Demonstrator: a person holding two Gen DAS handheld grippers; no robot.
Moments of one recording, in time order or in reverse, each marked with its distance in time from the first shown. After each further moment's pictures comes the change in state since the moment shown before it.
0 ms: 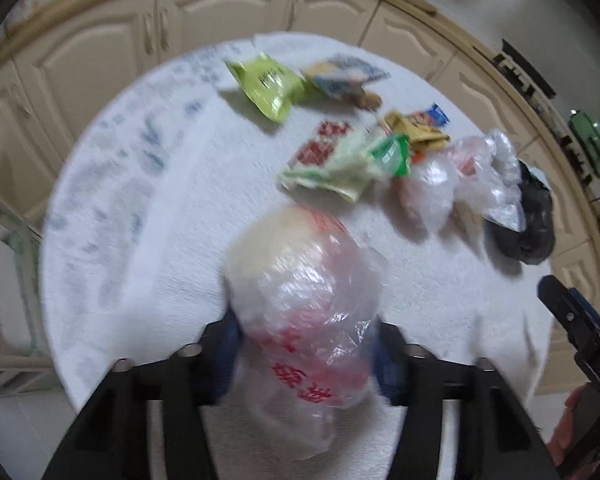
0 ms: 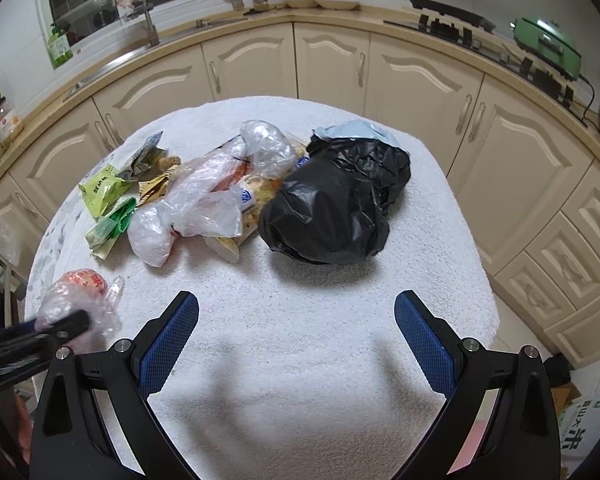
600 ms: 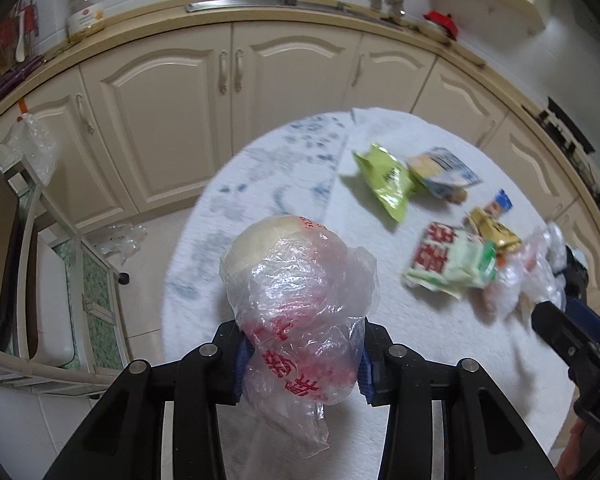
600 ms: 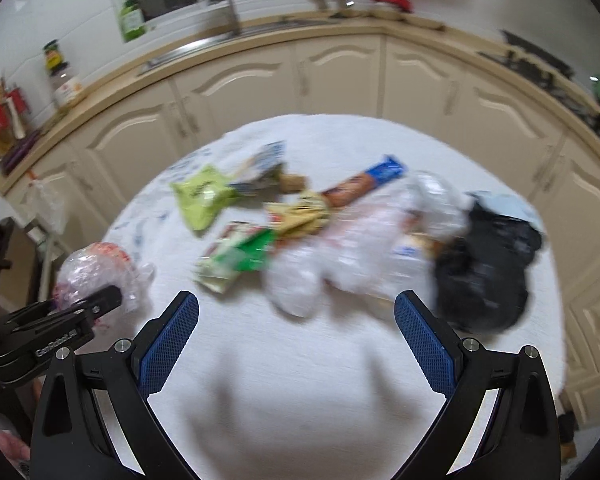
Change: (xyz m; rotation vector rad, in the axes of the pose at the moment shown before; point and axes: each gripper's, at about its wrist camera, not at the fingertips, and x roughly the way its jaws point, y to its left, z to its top) left arm -0.044 0.074 0.027 -0.105 -0.177 0.166; right arm 0.018 0.108 0.033 -0.165 0.016 0.225
